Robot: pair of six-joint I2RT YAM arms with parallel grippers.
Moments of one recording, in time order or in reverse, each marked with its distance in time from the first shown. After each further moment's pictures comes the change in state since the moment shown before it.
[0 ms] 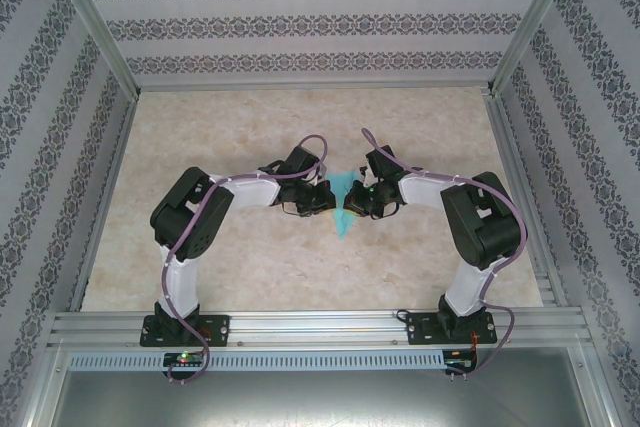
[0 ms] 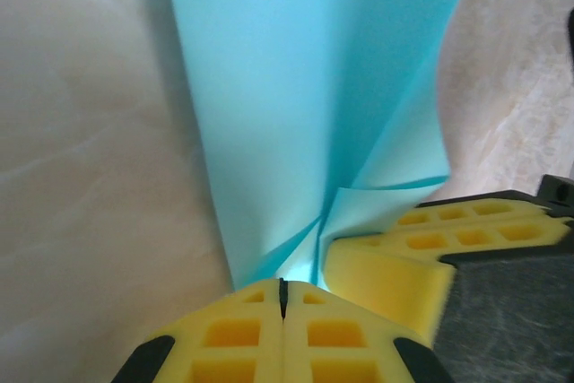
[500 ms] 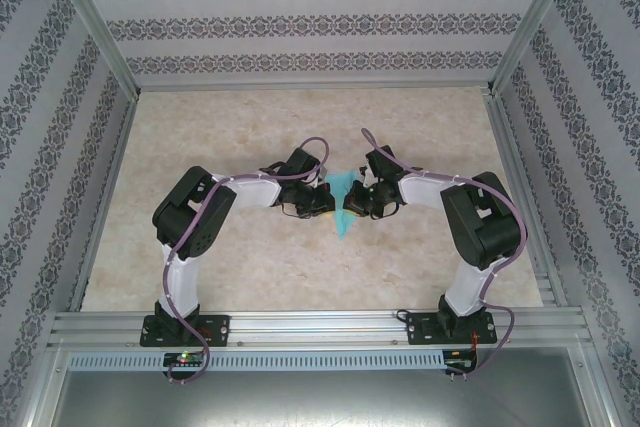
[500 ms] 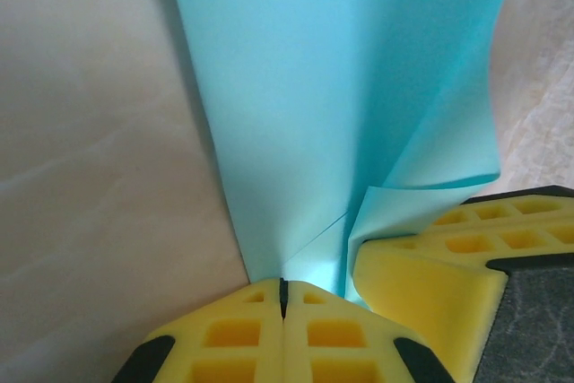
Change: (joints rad) left arm 0.000 0.013 -0.001 -0.010 -0.002 0.042; right arm 0.004 0.000 0.002 0.000 -0.001 0.001
